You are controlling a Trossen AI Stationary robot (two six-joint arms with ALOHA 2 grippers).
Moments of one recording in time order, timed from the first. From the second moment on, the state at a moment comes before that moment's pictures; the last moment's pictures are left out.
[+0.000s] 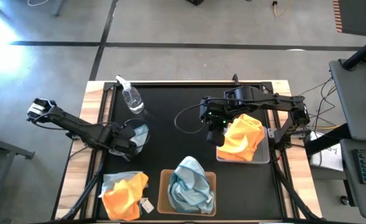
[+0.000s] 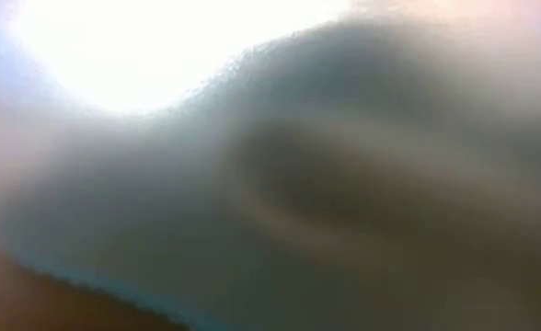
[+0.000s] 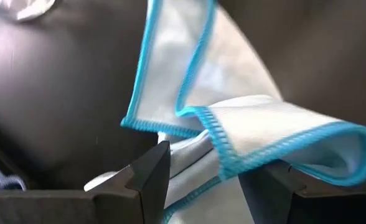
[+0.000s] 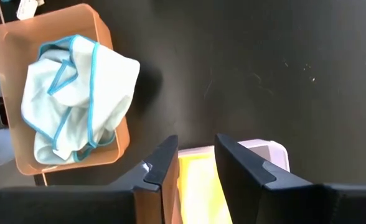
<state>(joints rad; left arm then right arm) -0.33 1.07 0.57 -0.98 -0.36 -1.00 0.00 1.75 2.03 -1.47 -0.09 0.27</state>
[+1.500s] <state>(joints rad) -0.33 1.39 0.56 -0.64 -0.38 -0.49 0.01 1.75 2.03 -1.57 -0.09 0.17</state>
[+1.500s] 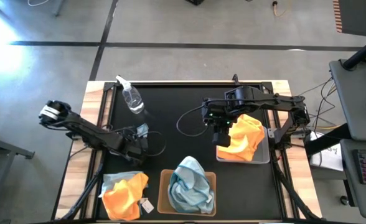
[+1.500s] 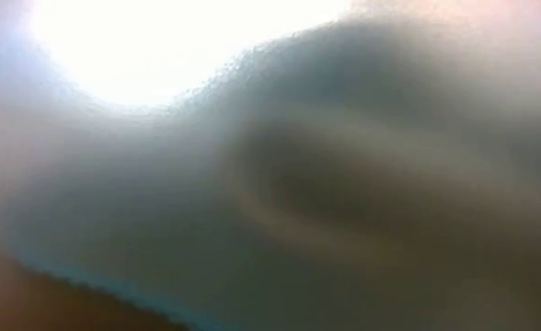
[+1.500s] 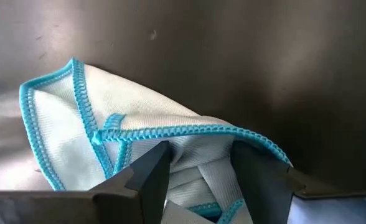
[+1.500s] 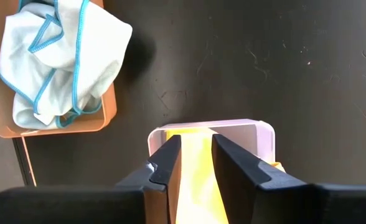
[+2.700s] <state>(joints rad) -0.33 1.38 0.86 -0.83 -0.27 -0.50 0.01 1.75 2.03 -1.56 -0.08 0.18</state>
